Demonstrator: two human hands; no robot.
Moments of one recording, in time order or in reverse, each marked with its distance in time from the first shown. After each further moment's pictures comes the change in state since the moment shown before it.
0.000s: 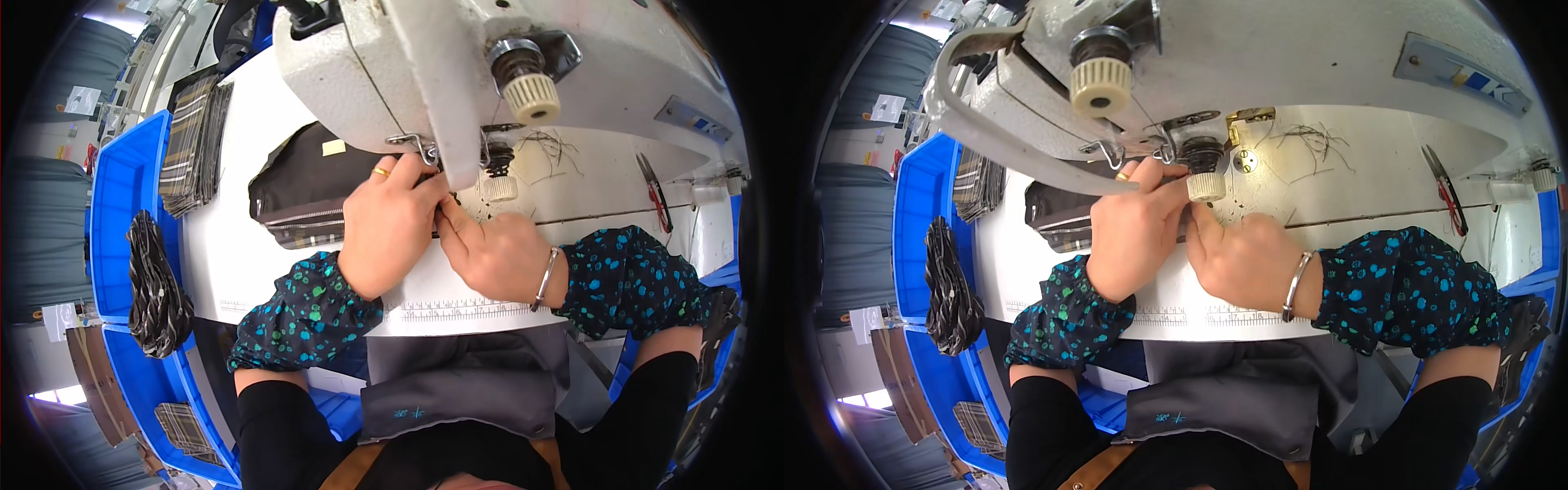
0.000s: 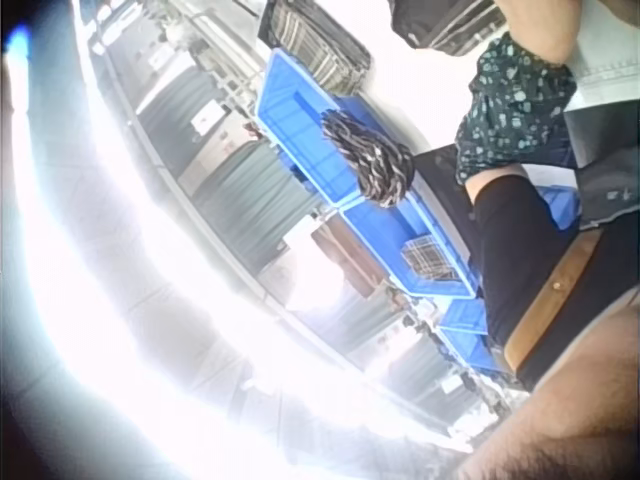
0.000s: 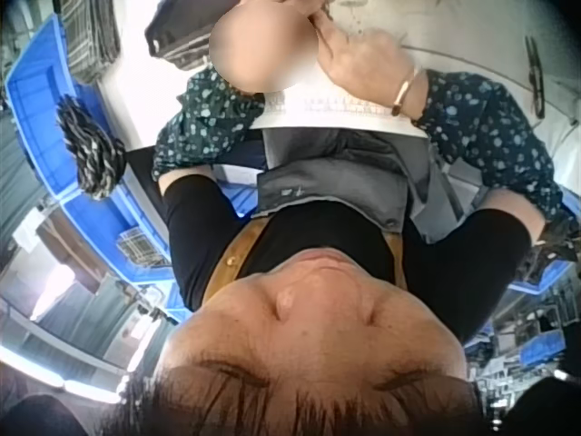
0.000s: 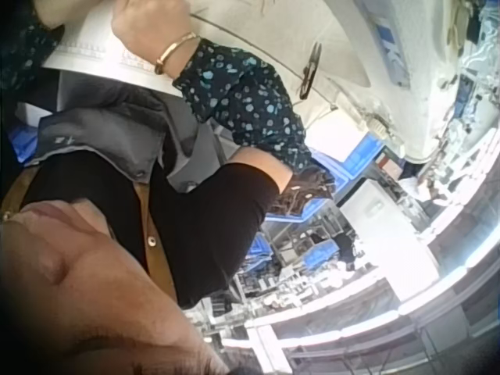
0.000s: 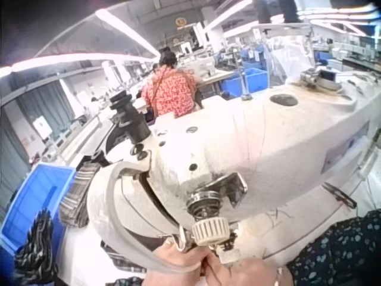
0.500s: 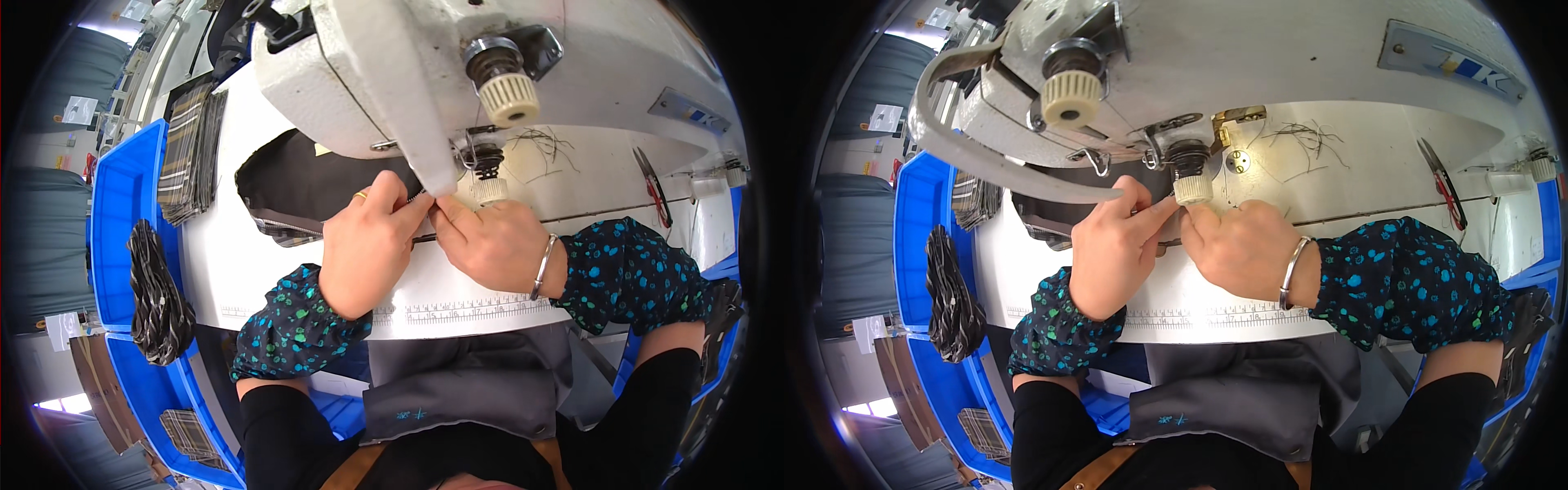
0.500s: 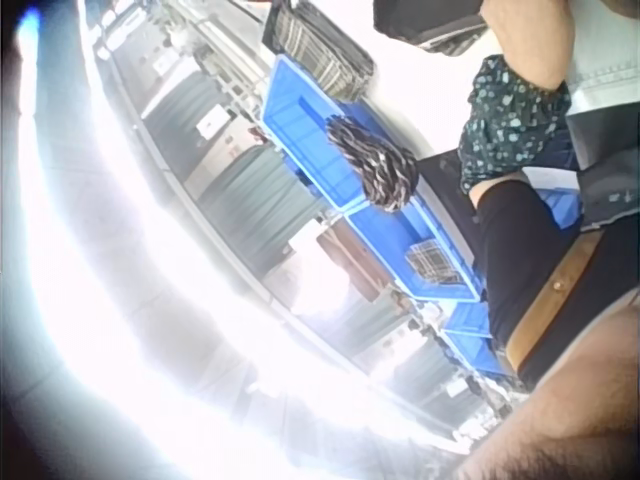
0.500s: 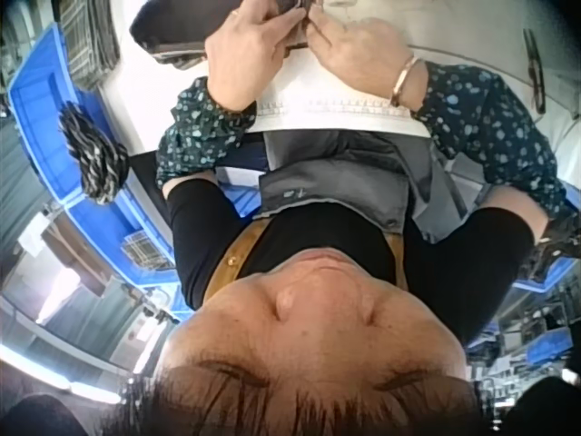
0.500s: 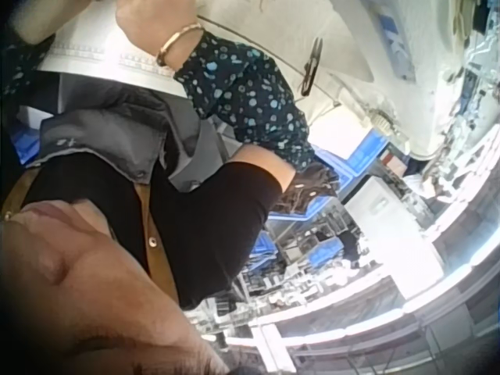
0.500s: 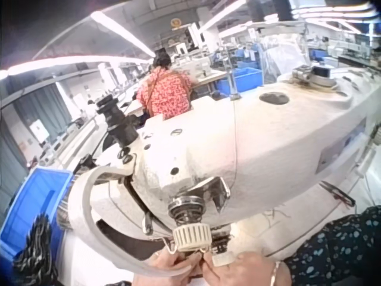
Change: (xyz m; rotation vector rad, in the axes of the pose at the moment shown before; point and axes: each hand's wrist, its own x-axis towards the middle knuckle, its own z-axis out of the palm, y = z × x) left_hand -0.015 0.005 -0.024 0.085 -0.129 -0.036; right_hand 0.001 0.007 0.008 0.089 0.067 0.073
